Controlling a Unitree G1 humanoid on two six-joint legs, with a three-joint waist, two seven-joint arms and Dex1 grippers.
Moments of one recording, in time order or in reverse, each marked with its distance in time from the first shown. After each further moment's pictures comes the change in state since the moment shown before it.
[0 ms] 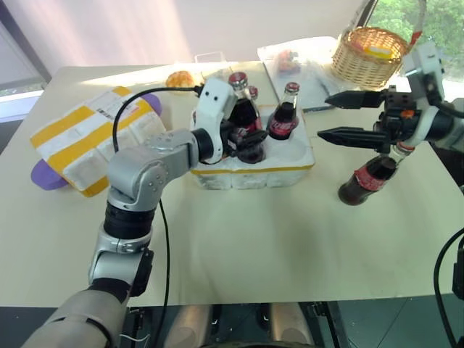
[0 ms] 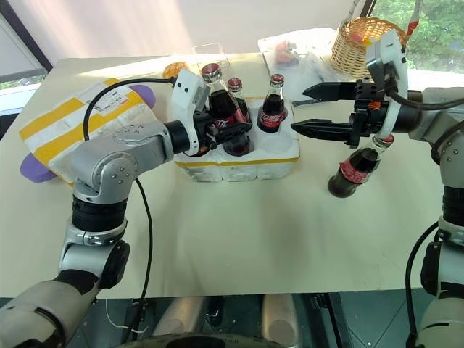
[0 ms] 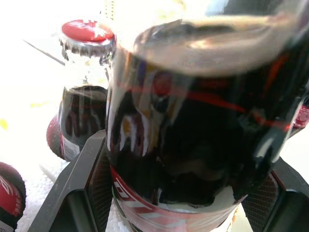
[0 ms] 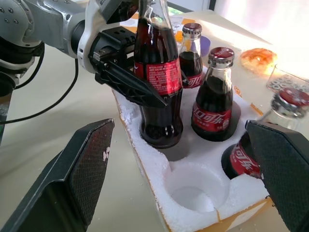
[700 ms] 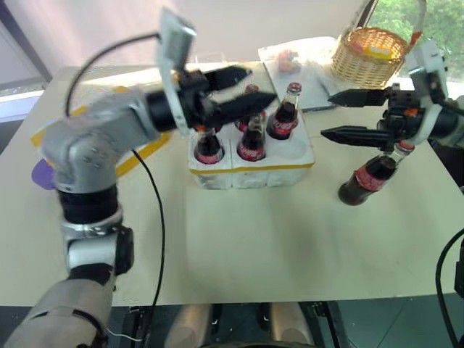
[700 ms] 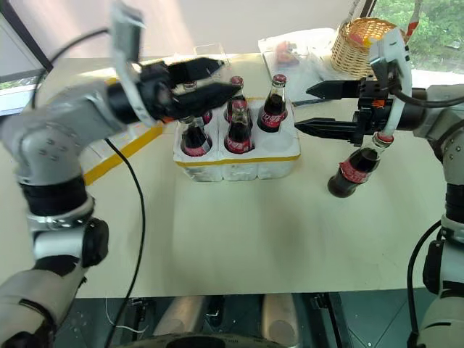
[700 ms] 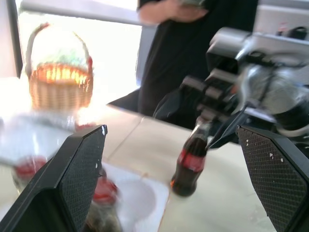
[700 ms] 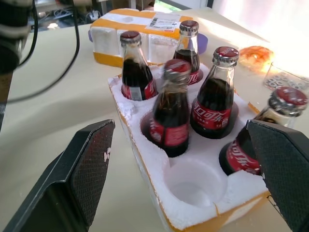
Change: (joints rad) left arm -0.151 0.217 0.263 0.026 -0.337 -0.023 -0.404; right arm -0.030 -0.029 0.007 0.044 -0.036 -0.027 0.040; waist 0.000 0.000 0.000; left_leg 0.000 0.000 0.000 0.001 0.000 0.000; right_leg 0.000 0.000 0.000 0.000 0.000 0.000
